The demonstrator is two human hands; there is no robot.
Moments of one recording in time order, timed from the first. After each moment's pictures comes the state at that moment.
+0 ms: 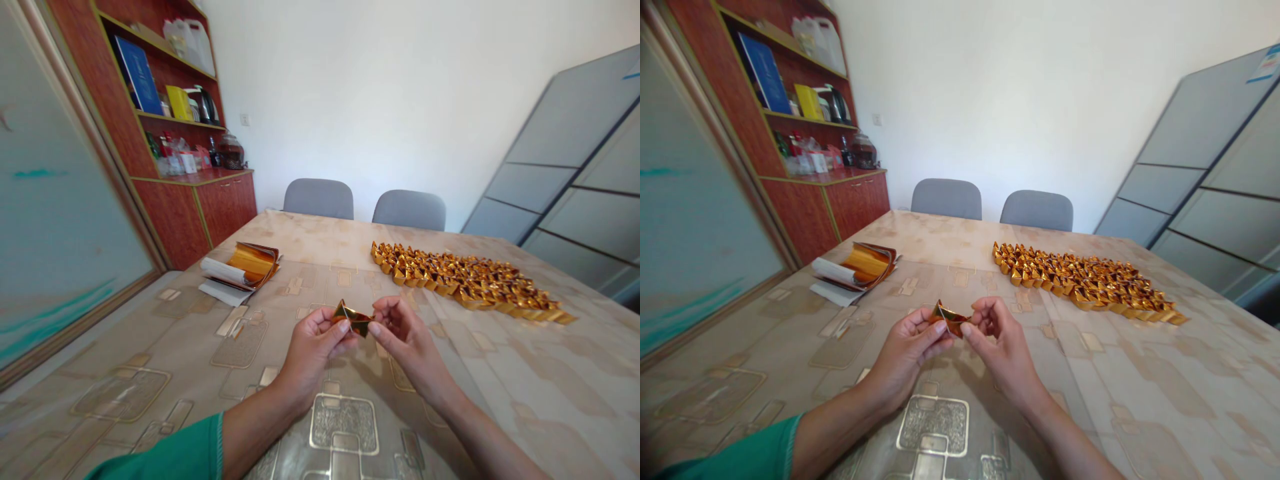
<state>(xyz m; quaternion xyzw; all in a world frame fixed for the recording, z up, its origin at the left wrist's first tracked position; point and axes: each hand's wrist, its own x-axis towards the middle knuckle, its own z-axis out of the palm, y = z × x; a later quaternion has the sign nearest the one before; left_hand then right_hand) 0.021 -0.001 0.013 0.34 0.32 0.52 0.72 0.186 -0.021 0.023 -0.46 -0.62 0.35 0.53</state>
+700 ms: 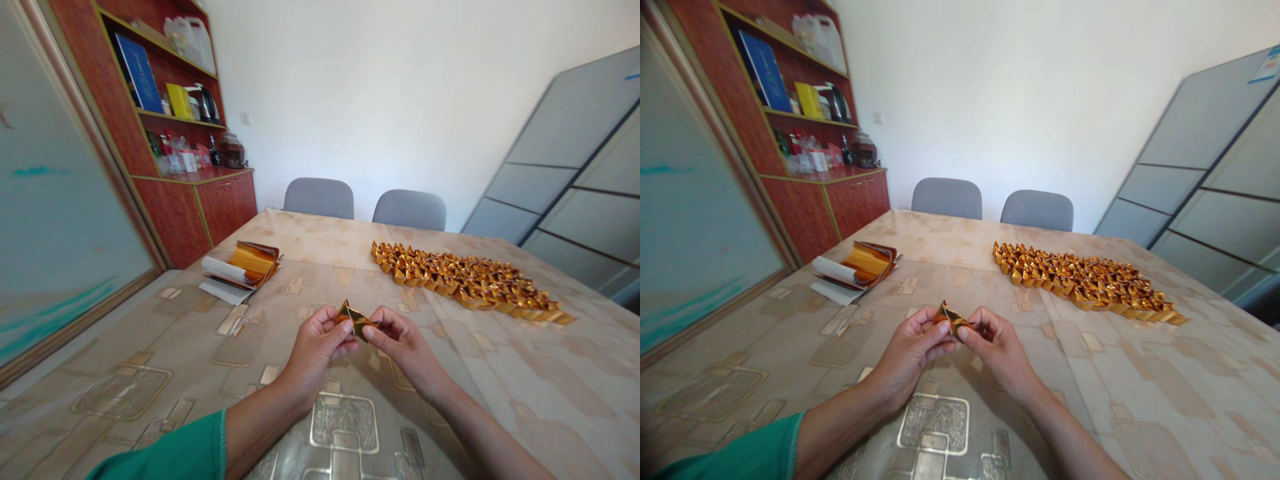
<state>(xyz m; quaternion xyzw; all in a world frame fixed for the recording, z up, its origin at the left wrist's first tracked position) 0.023 0.001 0.011 0.35 0.31 0.50 0.73 0.187 -0.014 0.022 -0.45 -0.61 0.44 0.48</state>
